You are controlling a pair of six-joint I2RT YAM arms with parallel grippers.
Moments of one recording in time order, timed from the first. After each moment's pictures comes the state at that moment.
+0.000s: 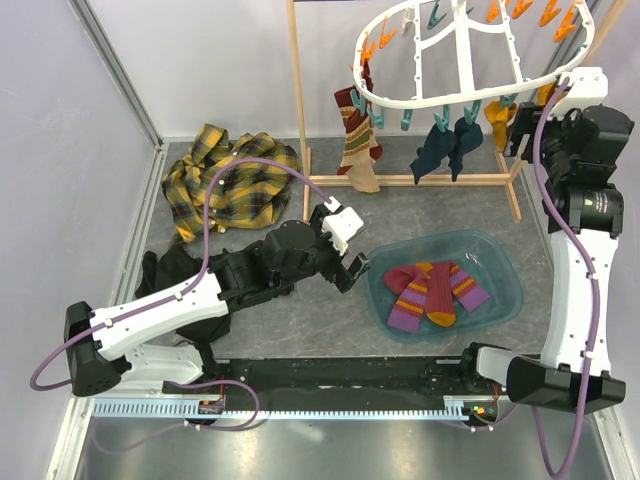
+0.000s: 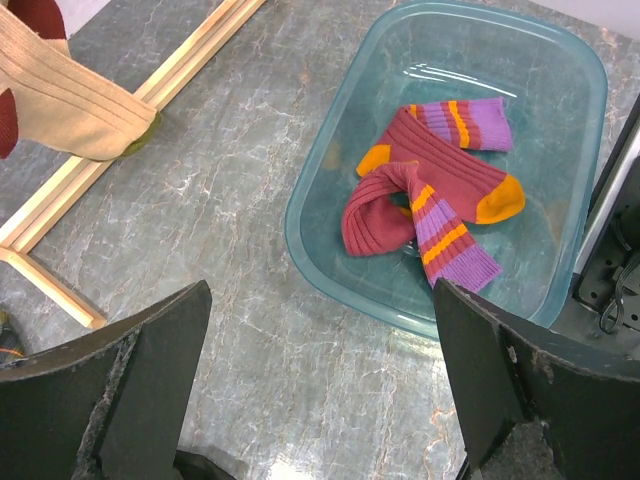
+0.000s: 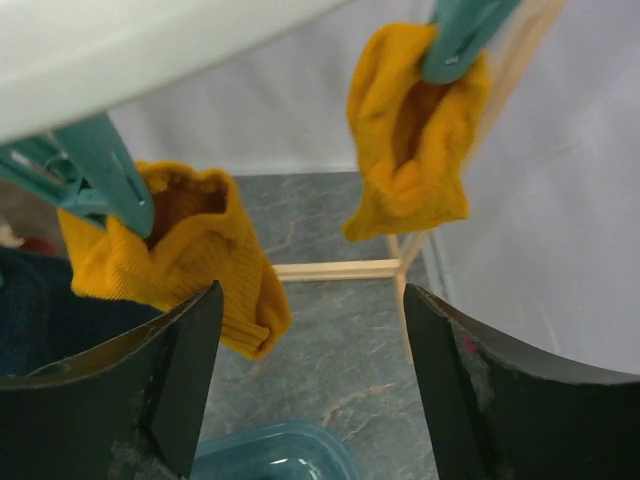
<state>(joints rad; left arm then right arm) -1.10 1.18 1.07 -0.21 -0.14 0.03 -0.18 1.20 1.61 -0.56 -0.06 -0.07</state>
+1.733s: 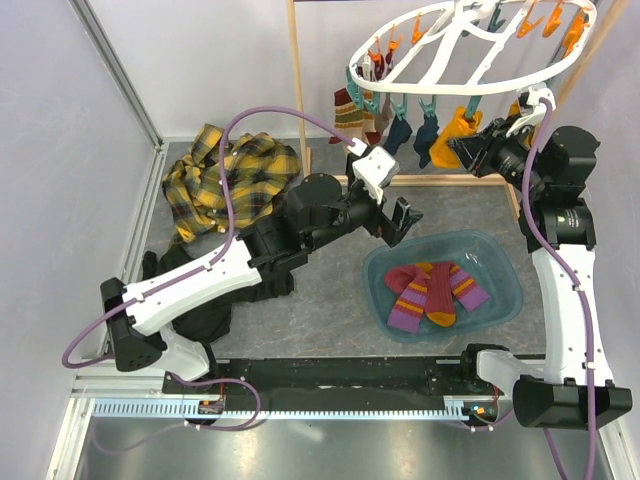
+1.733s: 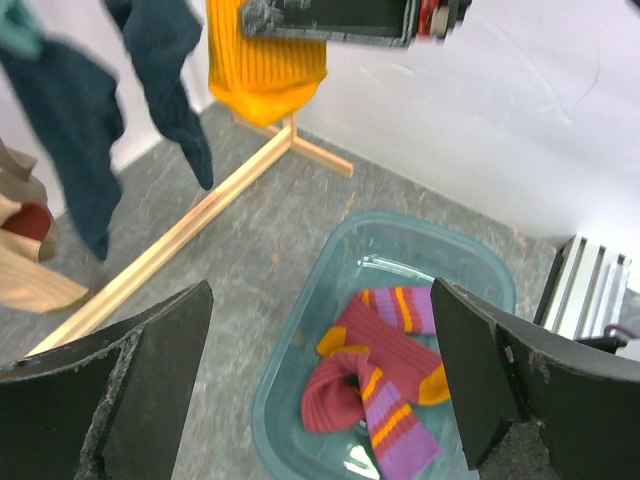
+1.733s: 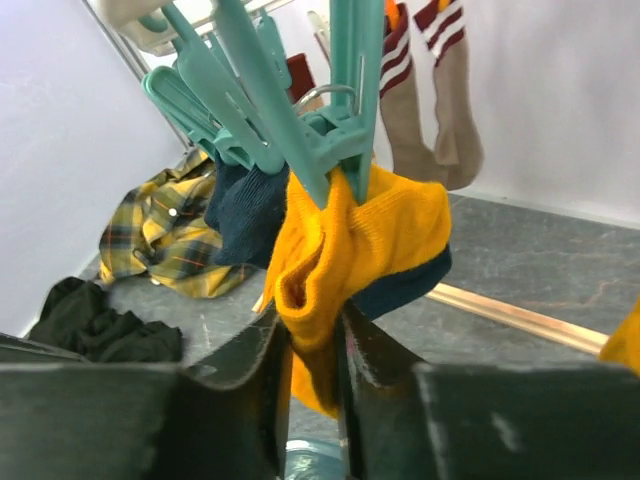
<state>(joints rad) -1.10 1.45 1.49 -0.10 -0.11 -0.04 -0.07 1.11 1.37 -0.30 -0.59 0.24</state>
